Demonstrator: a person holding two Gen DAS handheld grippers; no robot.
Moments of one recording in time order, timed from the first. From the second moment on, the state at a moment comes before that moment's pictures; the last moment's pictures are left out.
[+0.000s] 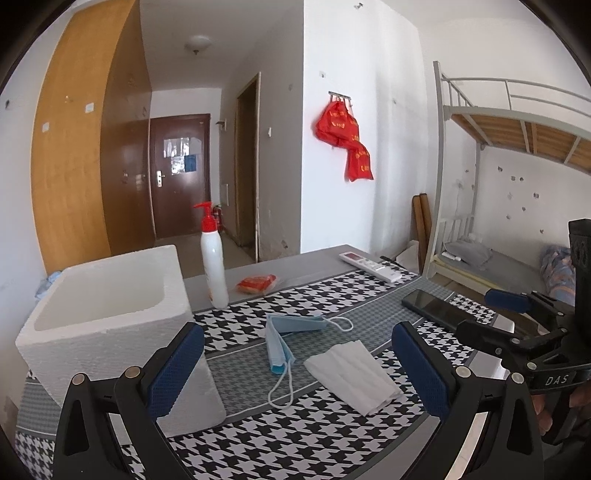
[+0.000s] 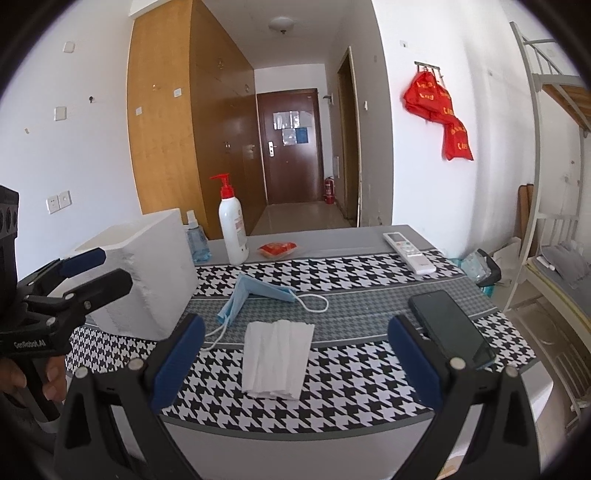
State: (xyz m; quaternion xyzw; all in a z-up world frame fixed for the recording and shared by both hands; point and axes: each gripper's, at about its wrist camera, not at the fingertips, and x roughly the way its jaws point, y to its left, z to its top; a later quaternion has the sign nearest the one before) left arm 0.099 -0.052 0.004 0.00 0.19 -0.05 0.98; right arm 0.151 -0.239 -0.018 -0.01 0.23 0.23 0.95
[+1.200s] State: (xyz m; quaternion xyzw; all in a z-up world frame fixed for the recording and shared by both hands) left arm 0.136 -0.079 -0.012 0.01 0.23 -0.04 0.97; right arm 0.175 -0.258 -0.039 0.00 0.26 0.23 0.94
